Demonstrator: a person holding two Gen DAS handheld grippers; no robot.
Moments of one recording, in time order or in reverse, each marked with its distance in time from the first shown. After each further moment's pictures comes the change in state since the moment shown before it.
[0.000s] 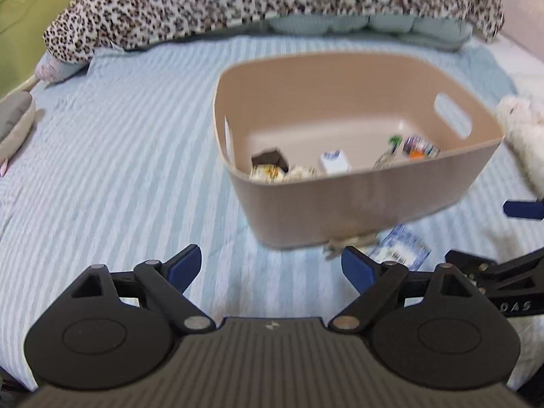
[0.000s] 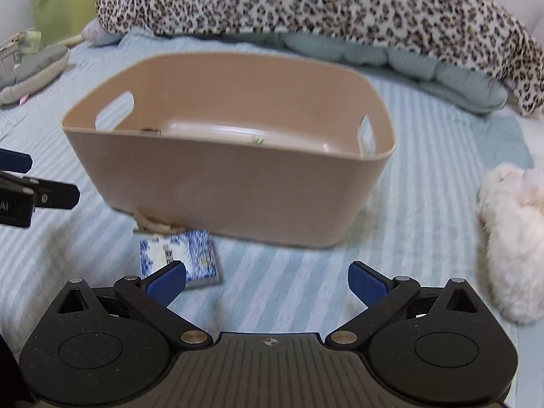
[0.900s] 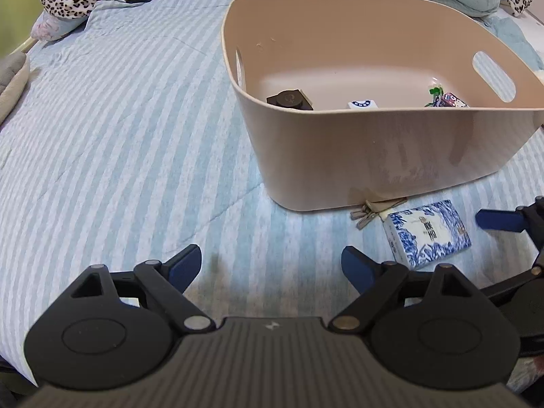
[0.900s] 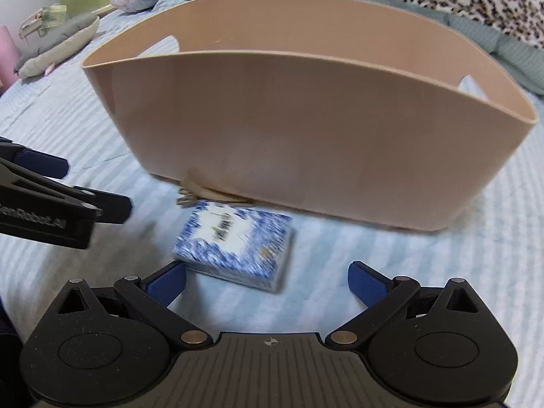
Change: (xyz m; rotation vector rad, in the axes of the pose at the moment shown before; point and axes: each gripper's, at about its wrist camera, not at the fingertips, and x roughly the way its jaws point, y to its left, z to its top) left arm 0.044 0.012 -0.009 -0.036 0.143 0.020; right arm 0.050 0.039 -0.005 -0.022 0.112 0.163
